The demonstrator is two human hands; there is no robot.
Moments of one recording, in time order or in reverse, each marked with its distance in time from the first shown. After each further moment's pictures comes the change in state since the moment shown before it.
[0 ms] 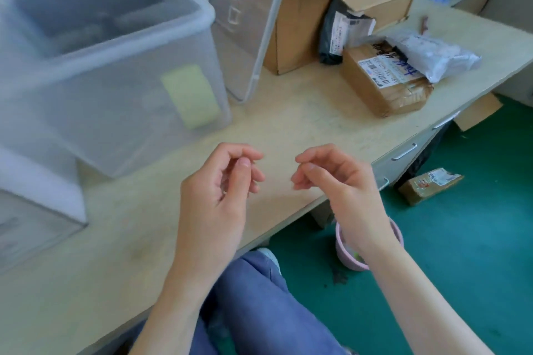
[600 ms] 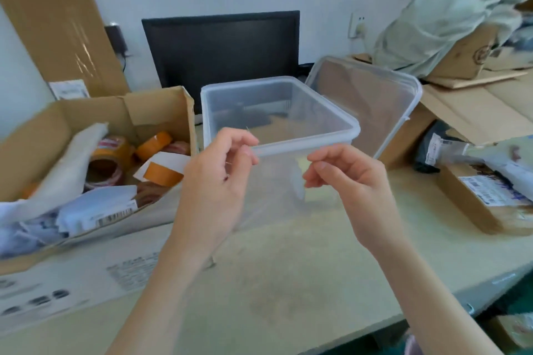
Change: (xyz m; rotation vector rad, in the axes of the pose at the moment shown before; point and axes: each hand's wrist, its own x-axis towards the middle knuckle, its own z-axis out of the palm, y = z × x) left_hand 0.044 0.041 -0.168 0.355 0.341 0.269; right_hand 0.057 -0.072 0.153 0.022 -0.260 -0.353
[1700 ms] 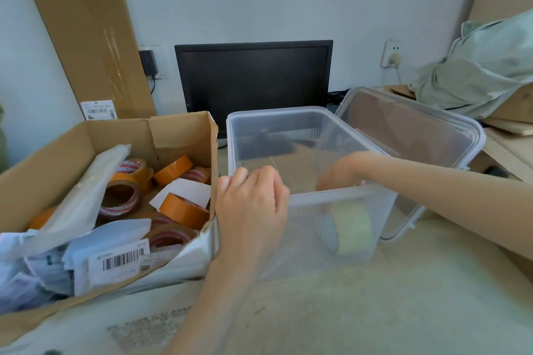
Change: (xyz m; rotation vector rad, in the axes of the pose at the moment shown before) left_hand 0.052 -0.061 0.043 0.624 0.228 0.196; right_hand 0.189 0.051 0.022 -1.649 -1.180 0.640
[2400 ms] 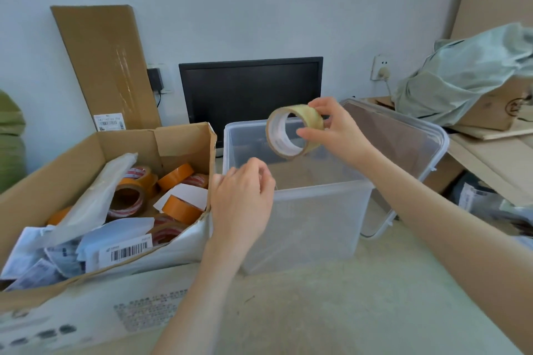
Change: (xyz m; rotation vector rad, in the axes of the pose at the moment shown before) left_hand 0.009 0.016 -0.019 -0.019 -0.234 -0.157; right_hand -0.043 0.023 0.002 1.089 1.138 -0.500
